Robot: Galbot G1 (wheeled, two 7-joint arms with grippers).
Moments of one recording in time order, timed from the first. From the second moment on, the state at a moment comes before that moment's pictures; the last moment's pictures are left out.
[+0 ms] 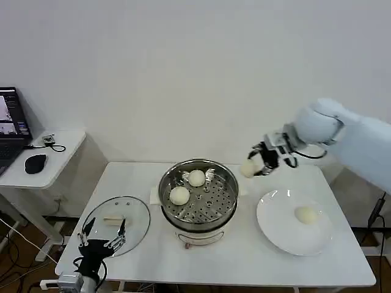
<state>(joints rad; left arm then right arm) 1.73 -1.30 -0.67 -2.21 -0.19 0.16 -0.06 0.50 0.76 -1.03 1.59 0.13 -0.28 -1.09</state>
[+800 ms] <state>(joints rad) 1.74 -1.31 -0.71 -2.20 -0.20 0.15 -0.06 0.42 1.06 -1.13 1.49 0.11 -0.18 -1.13</state>
